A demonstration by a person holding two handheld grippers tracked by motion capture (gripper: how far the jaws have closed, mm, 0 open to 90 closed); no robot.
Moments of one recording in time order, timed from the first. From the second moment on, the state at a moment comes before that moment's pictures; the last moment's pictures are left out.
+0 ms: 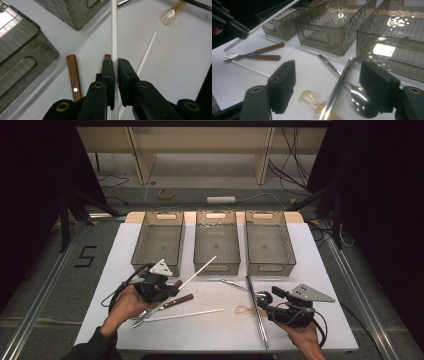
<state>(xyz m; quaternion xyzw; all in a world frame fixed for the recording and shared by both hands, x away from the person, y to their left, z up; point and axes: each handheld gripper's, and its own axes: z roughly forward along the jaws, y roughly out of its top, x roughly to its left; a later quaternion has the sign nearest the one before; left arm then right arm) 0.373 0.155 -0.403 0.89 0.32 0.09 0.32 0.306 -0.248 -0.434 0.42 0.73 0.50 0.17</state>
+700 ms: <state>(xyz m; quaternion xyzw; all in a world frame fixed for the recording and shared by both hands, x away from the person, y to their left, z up) 0.413 0.187 -0.383 0.84 0.39 0.14 0.35 0.307 -0.250 -0.434 0.42 0.73 0.51 0.17</state>
